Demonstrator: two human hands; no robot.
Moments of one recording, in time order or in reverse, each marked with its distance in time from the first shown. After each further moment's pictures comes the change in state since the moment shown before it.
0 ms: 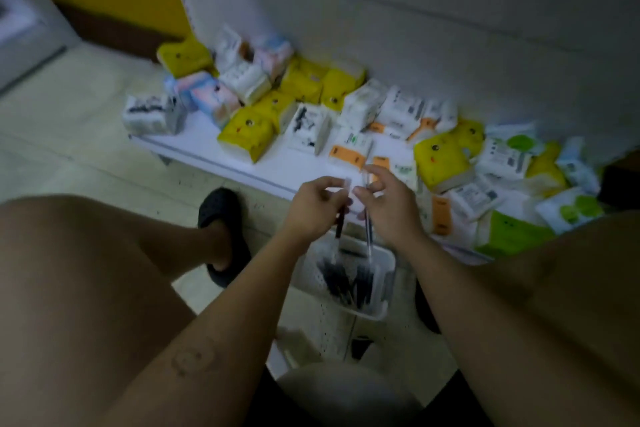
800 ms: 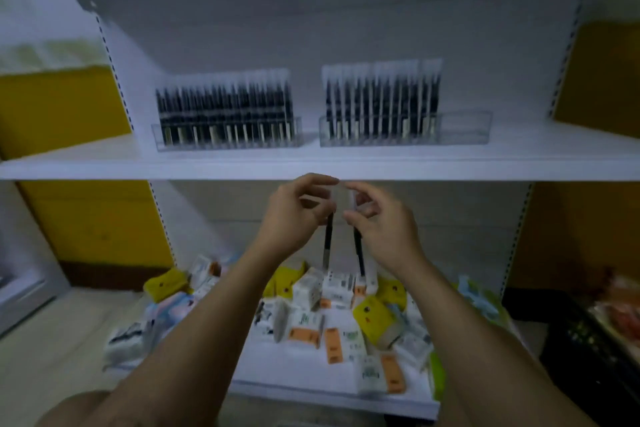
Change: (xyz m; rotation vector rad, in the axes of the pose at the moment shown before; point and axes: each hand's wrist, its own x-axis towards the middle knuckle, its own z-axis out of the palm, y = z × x) left_hand -0.110 0.303 0.044 0.297 -0.027 0.869; right_hand -0.072 -0.197 -0.222 0.064 0.457 -0.541
